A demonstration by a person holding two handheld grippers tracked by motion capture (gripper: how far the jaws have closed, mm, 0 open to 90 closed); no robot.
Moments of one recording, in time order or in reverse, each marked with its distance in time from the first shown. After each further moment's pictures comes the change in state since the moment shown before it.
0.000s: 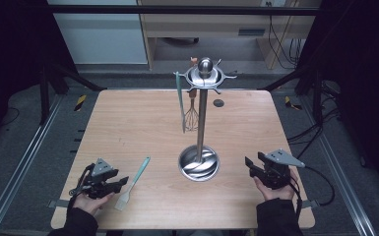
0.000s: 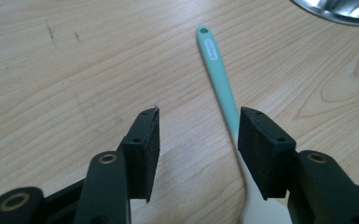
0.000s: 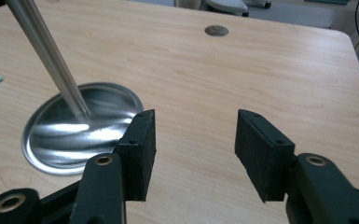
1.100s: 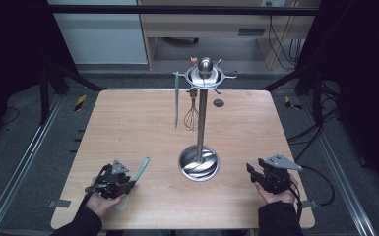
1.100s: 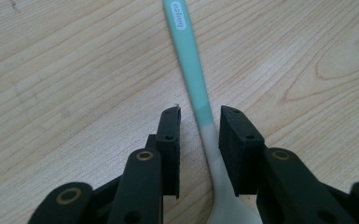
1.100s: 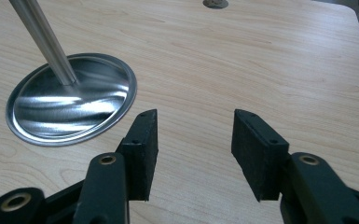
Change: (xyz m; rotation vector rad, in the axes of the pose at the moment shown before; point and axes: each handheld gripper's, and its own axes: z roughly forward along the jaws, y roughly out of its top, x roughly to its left) left arm -0.024 0.011 0.025 0.165 -0.002 0.042; right arm -0.002 -0.016 0.003 0.074 -0.011 -0.014
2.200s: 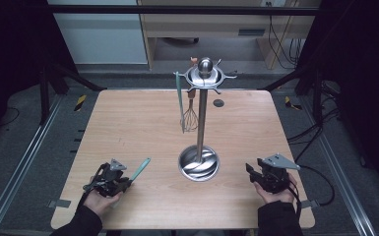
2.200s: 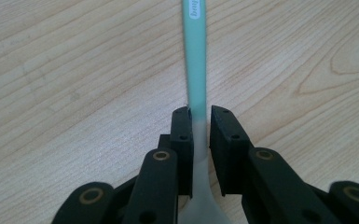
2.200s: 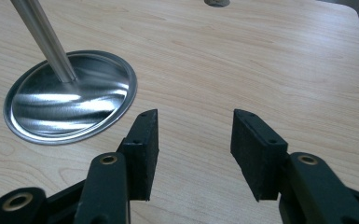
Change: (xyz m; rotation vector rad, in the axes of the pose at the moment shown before) left arm 0.007 0.000 -0.002 0.053 -0.003 -0.052; right arm 0.001 0.001 0.002 0.008 -0.008 -0.021
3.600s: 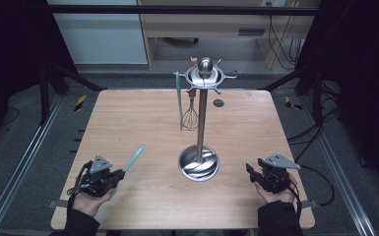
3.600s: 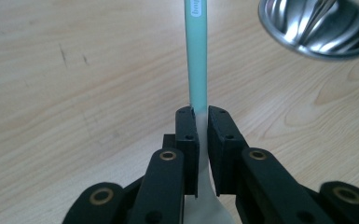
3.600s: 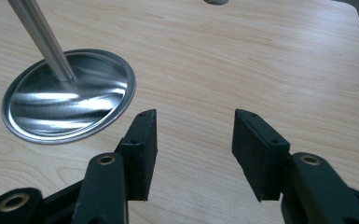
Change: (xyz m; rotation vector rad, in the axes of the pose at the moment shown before) left arm 0.001 0.000 -0.055 -0.259 0.019 -0.028; right arm -0.001 0.000 0.000 0.006 0.000 0.009
